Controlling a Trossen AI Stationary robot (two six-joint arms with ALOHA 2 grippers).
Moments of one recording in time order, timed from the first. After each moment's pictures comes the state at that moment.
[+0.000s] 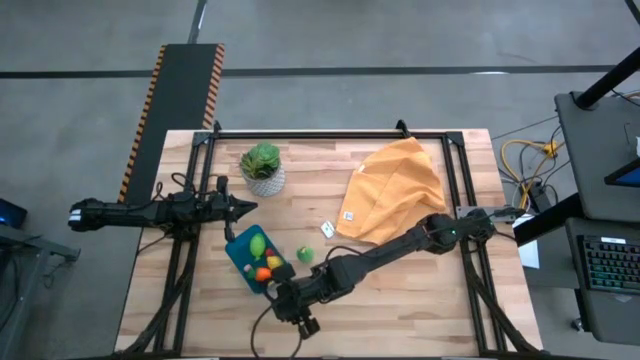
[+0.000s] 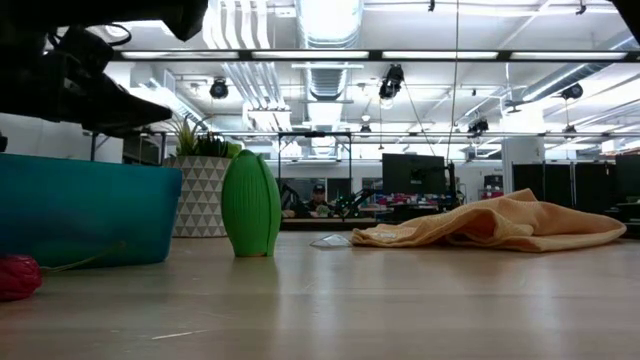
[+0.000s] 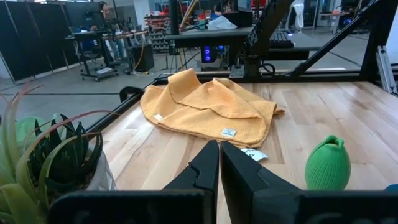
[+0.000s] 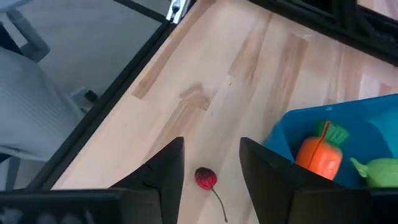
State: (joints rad) left arm -0.01 0.19 0.01 0.05 -0.22 0.06; right arm 0.40 2.40 2.20 -0.57 -0.01 -0.12
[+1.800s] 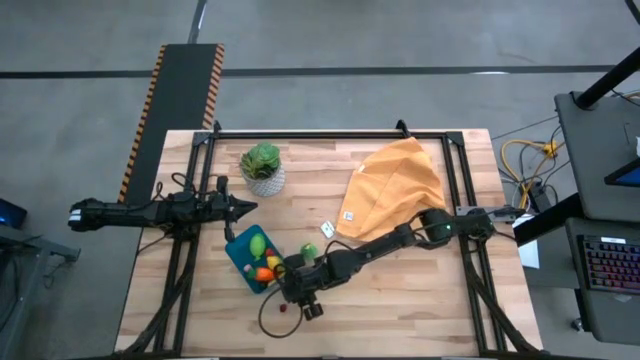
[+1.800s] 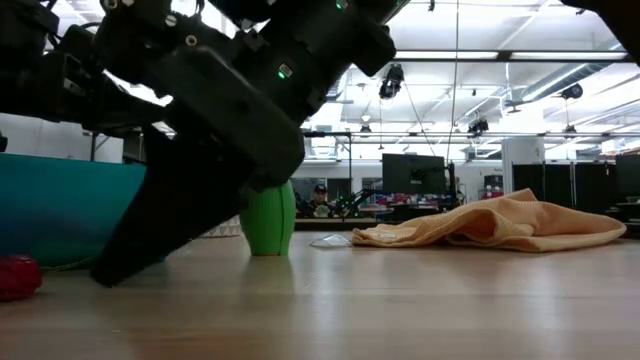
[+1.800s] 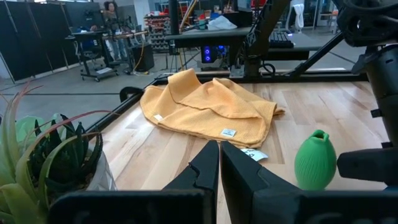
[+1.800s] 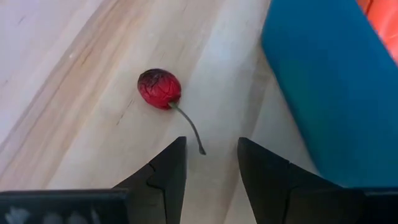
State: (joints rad) left arm -0.01 0.19 0.01 0.05 -0.22 0.06; right arm 0.33 2.41 1.84 -0.30 -0.03 -0.08
